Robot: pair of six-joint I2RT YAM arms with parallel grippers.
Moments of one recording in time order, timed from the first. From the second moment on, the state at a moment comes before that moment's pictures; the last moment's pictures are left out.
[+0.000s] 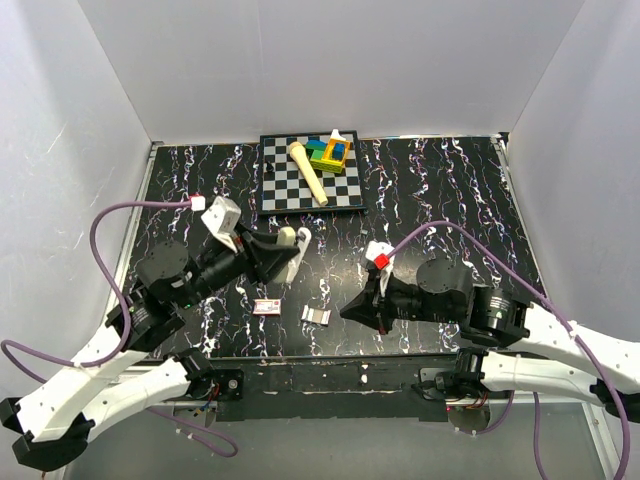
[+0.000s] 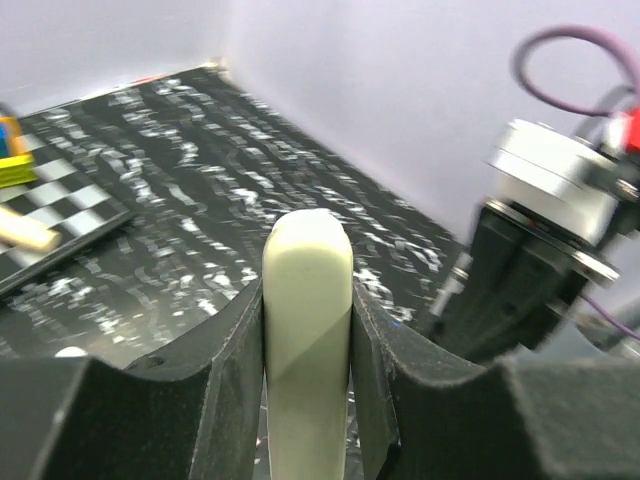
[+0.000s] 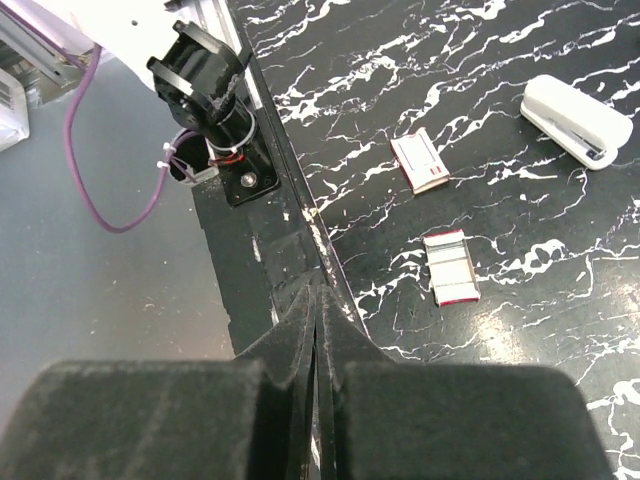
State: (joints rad) left arm -0.86 0.66 0.93 -0.20 0.14 -0.33; right arm 1.24 0.77 0.88 -0.41 -0.14 0.24
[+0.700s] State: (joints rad) left arm -0.37 1.01 1.09 -0.38 -0.06 -0.24; right arm 1.24 0.85 0.78 -0.35 -0.15 0.31
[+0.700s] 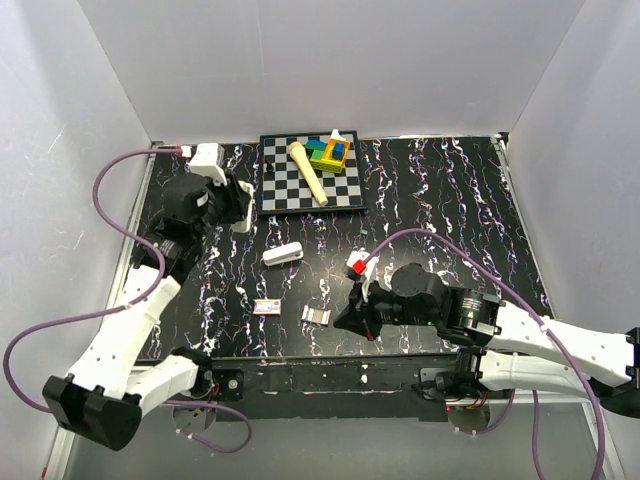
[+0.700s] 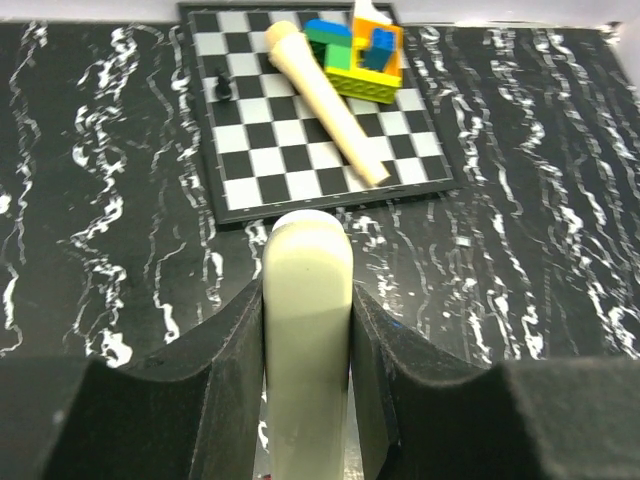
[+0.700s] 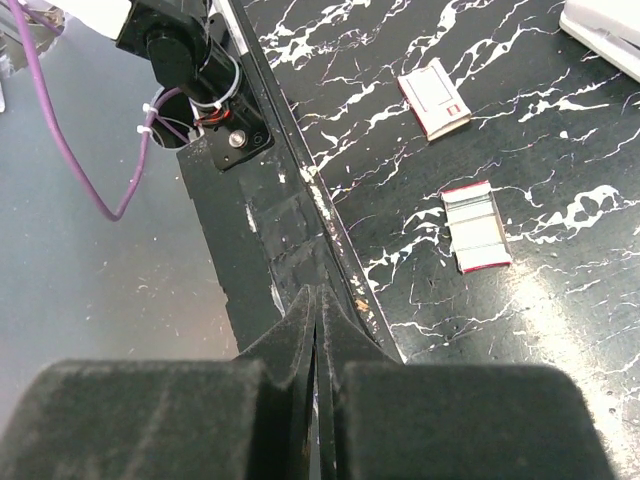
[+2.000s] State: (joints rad) left arm -0.03 1.79 1.14 -0.25 -0.06 -0.29; right arm 1.24 1.00 0.73 -0.25 -0.23 0.37
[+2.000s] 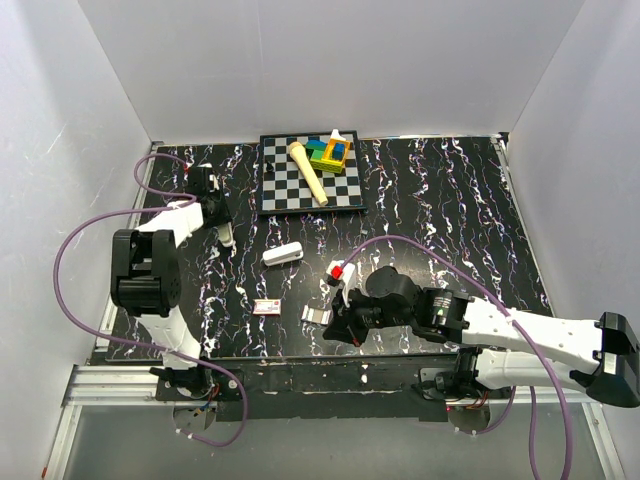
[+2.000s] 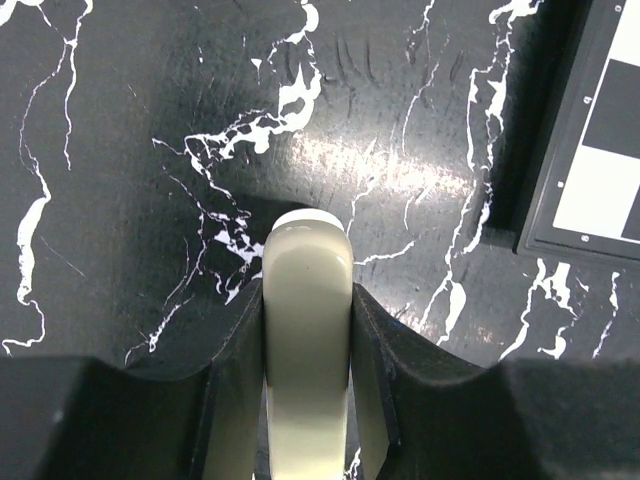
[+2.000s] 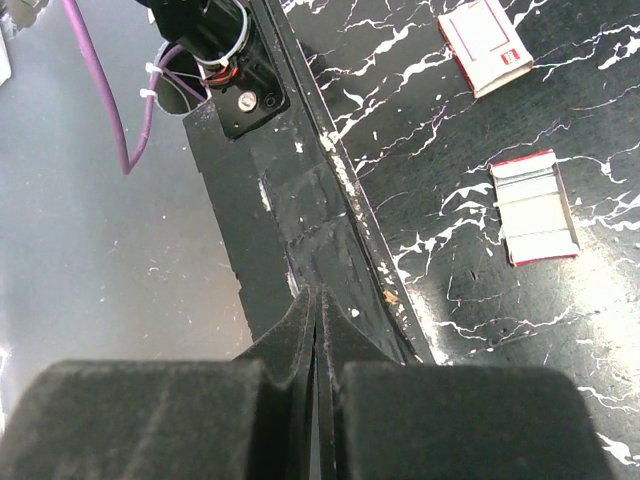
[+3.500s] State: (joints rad) left arm -0.22 1.10 1.01 -0.32 0.41 -0.27; right arm 0.82 1.02 0.97 -0.58 -0.04 0.39
